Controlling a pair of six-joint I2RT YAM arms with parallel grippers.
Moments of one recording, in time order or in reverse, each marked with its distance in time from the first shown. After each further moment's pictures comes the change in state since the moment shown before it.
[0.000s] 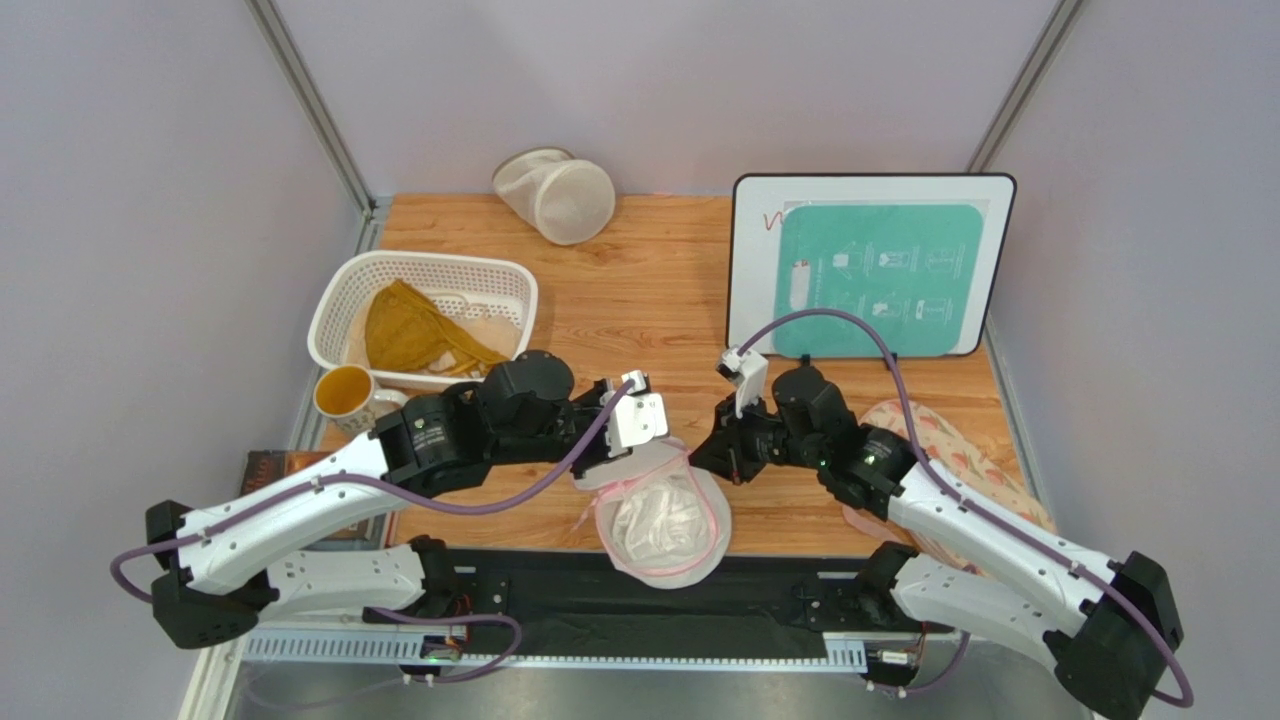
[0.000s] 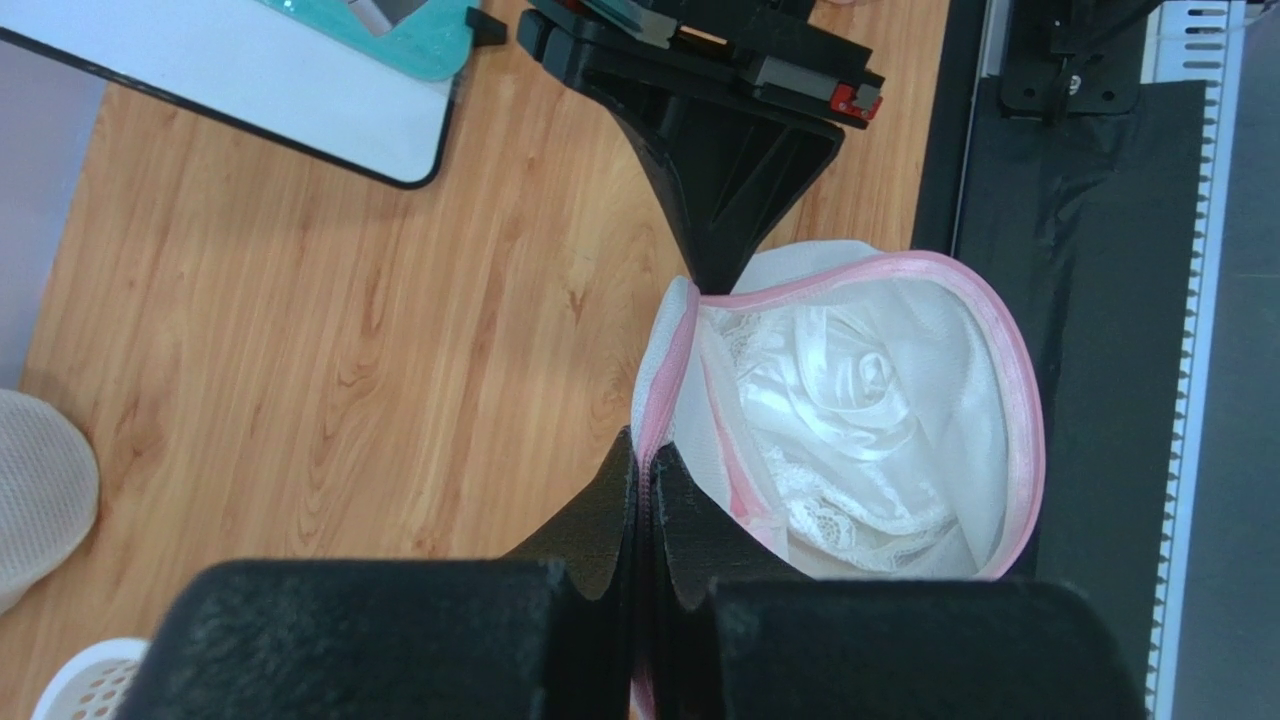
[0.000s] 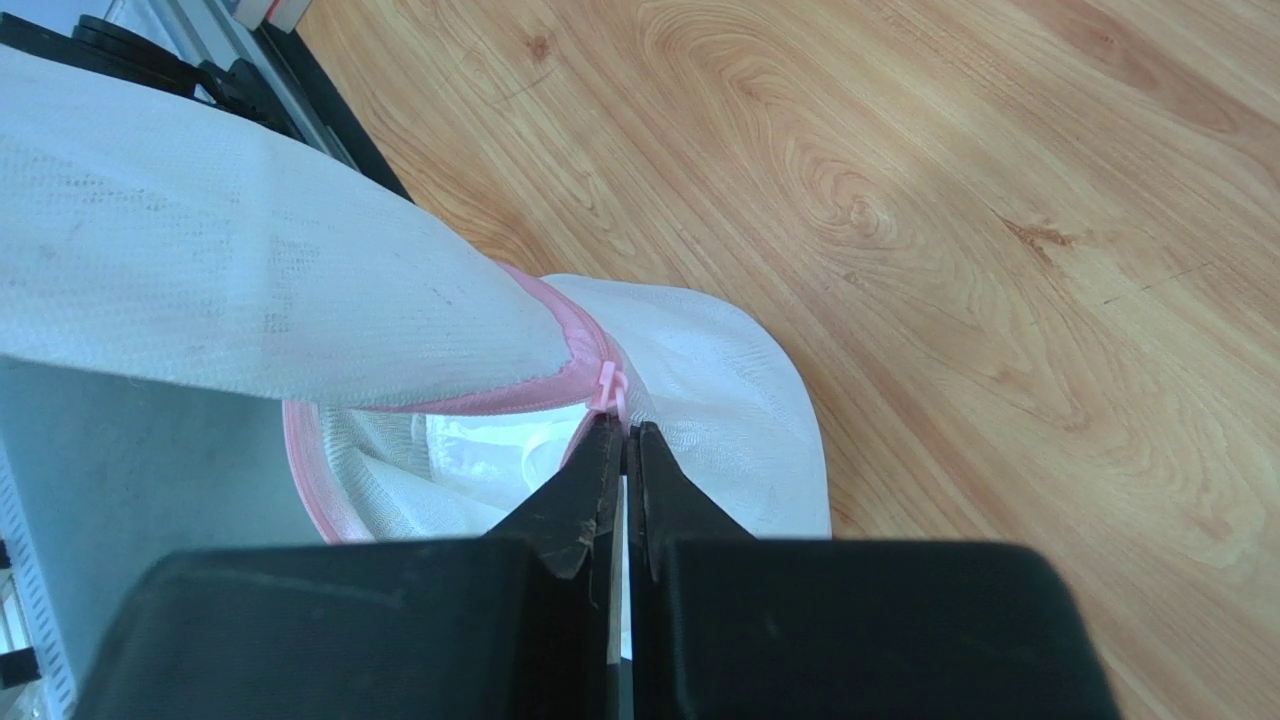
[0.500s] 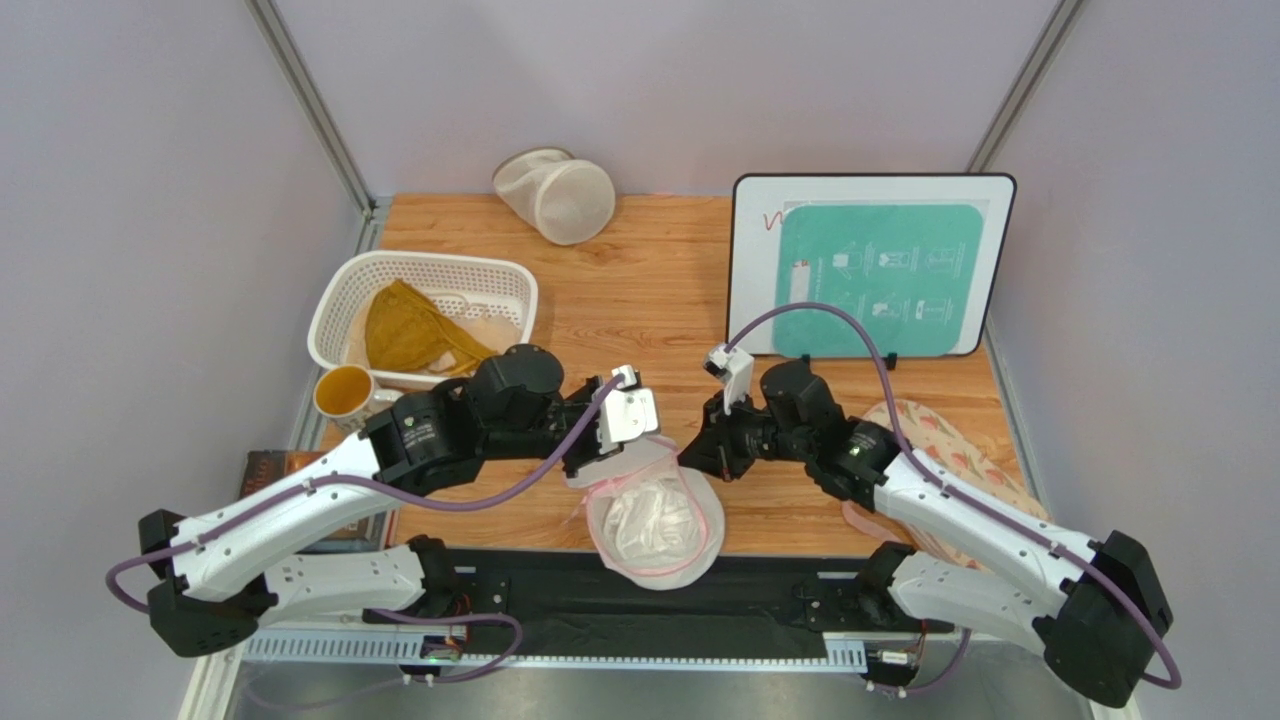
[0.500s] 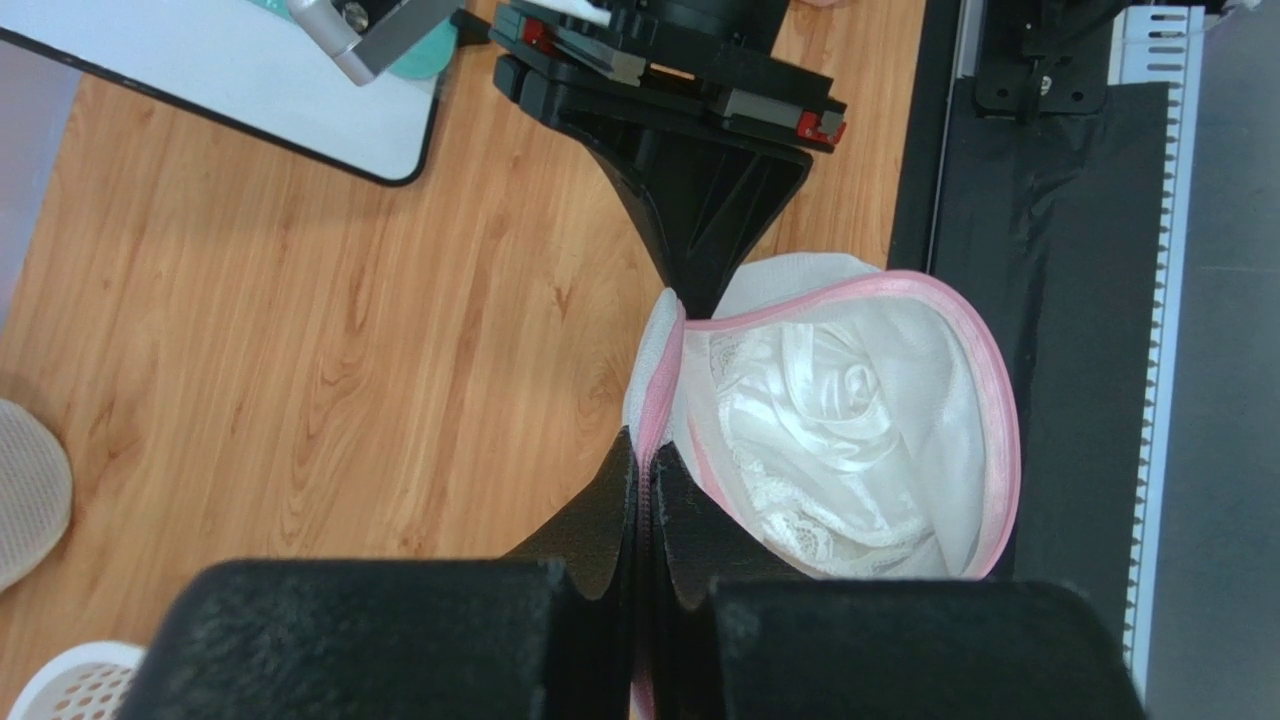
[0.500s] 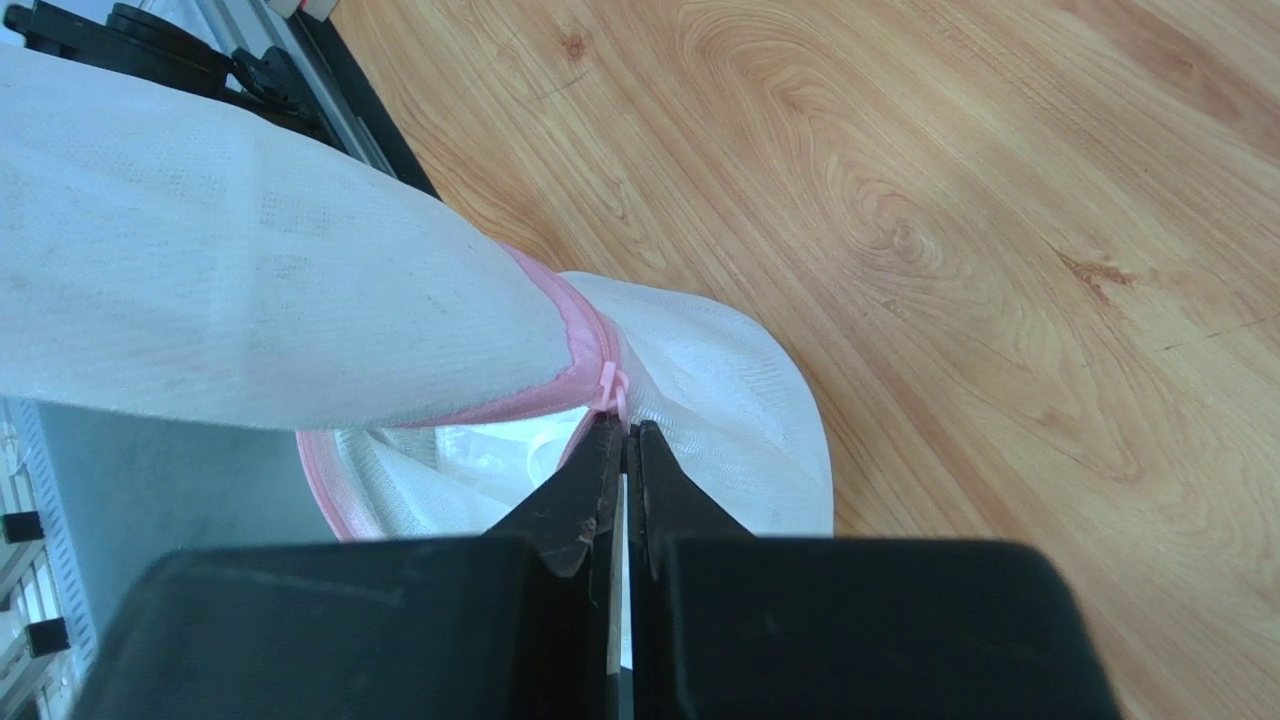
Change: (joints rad) left arm 0.042 -0.019 0.002 -0.025 0.066 -0.003; right arm 0.000 0.084 0.016 0.064 -0.059 0.002
